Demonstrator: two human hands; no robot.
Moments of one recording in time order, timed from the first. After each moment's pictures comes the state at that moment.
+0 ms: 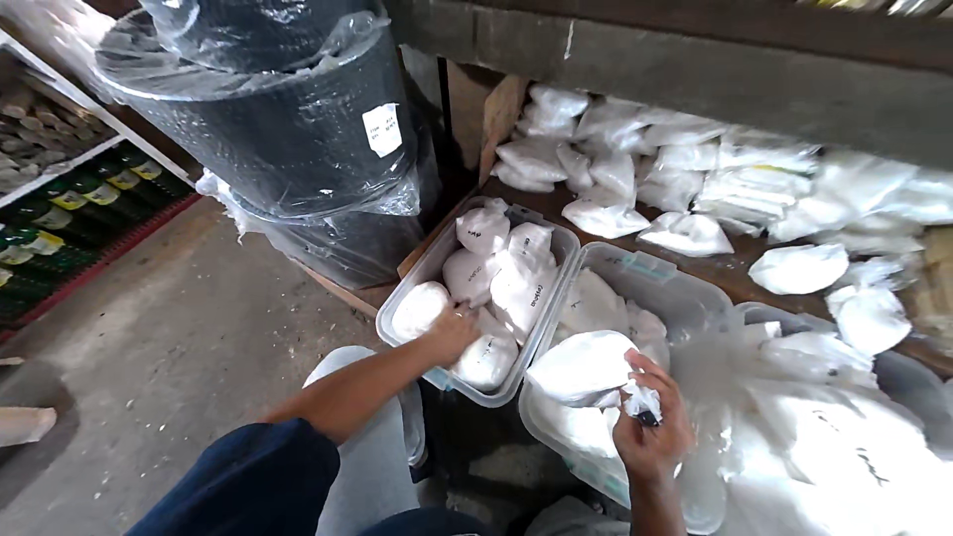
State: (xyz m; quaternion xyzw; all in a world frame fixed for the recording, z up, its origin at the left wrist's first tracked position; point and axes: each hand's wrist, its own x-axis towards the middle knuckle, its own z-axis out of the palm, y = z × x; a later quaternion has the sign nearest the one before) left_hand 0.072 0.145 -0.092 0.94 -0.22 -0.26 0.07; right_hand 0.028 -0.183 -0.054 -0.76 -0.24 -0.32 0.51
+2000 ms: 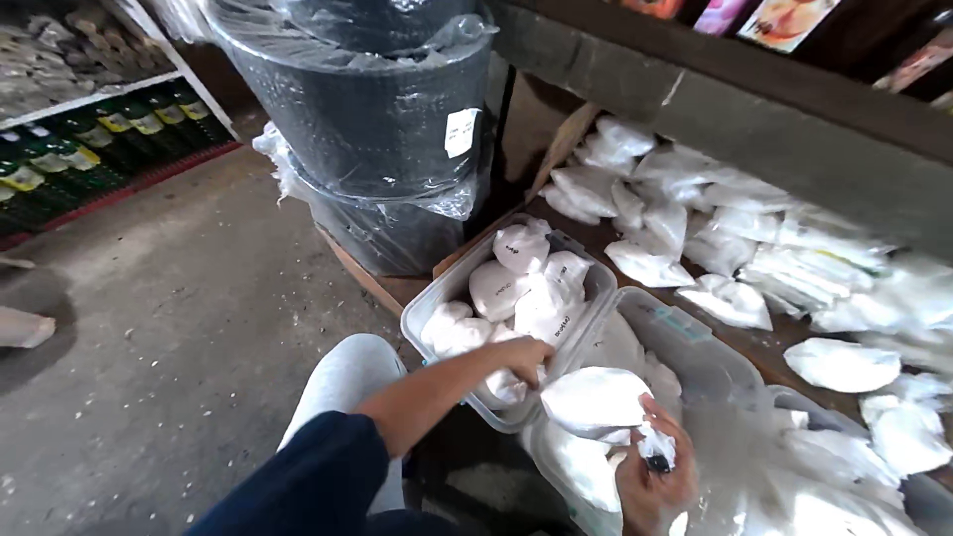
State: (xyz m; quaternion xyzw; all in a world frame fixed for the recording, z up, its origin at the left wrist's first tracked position) left_hand 0.110 0.082 -0.051 0.86 -0.14 -0.31 0.37; right_hand 0.041 -0.162 -0.060 -0.75 -0.26 -0.29 0.53
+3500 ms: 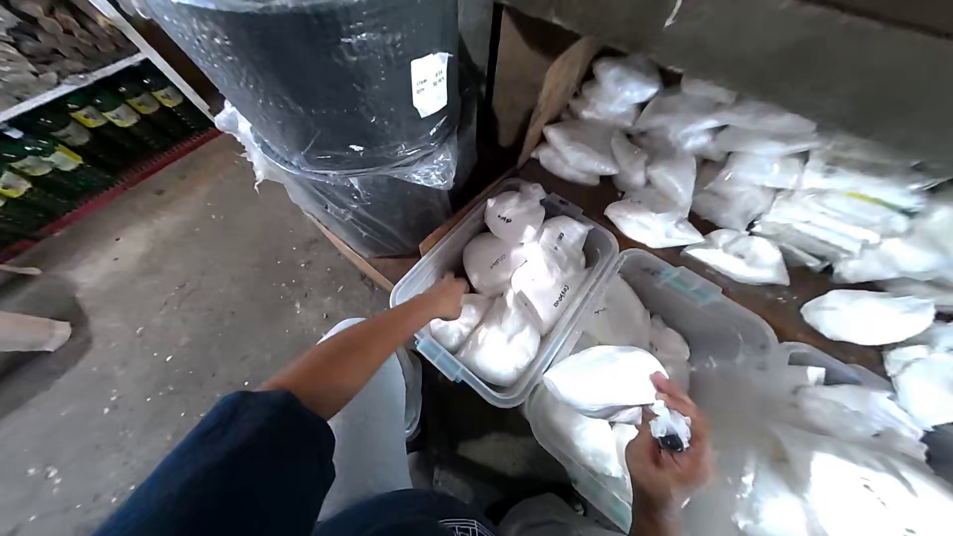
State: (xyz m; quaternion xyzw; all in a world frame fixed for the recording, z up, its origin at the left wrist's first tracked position) left_hand 0.095 0.187 -0.082 0.91 0.08 -0.34 0.20; right_hand 0.036 -0.180 -0.069 -0.75 -0.24 -0.30 0.54
